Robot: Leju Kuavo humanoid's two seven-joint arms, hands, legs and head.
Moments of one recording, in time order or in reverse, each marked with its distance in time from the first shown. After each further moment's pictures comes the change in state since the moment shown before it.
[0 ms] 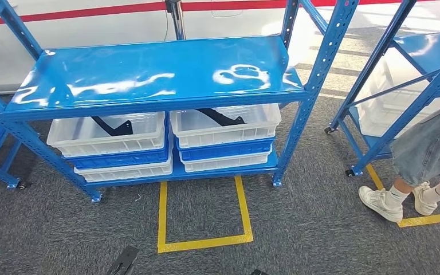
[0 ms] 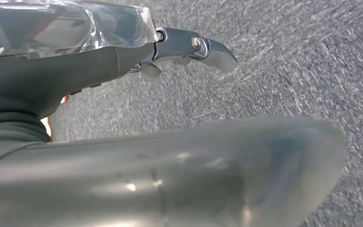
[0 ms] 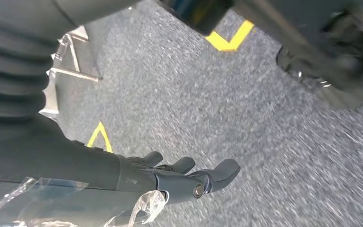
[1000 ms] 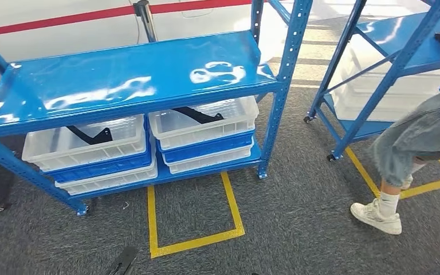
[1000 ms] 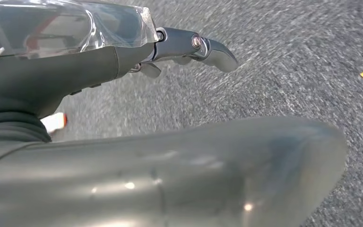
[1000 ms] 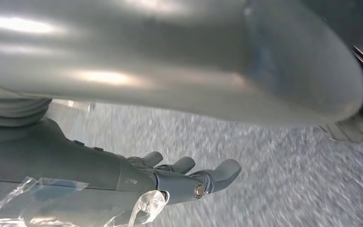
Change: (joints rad) left arm 0.001 0.008 -0.001 0.000 -0.003 -0.010 0.001; right arm 0.001 -0.004 -0.008 -0.001 -0.040 0.118 -0.019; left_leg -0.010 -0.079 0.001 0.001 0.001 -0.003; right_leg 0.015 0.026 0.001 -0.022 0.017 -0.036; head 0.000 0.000
